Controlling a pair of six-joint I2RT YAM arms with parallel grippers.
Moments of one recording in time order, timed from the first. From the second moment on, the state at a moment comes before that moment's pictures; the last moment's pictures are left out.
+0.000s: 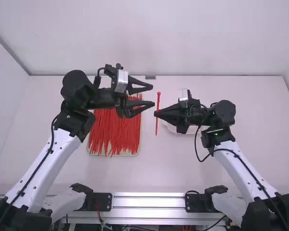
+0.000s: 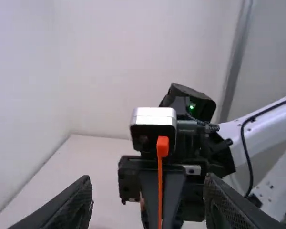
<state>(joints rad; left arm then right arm) -0.30 1.19 1.16 0.16 1.16 -0.15 0.25 1.19 0.72 0.77 -1.31 0.35</state>
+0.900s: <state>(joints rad) -0.33 1.19 1.16 0.14 1.18 -0.17 0.30 1.19 0.72 0.77 -1.29 0.37</state>
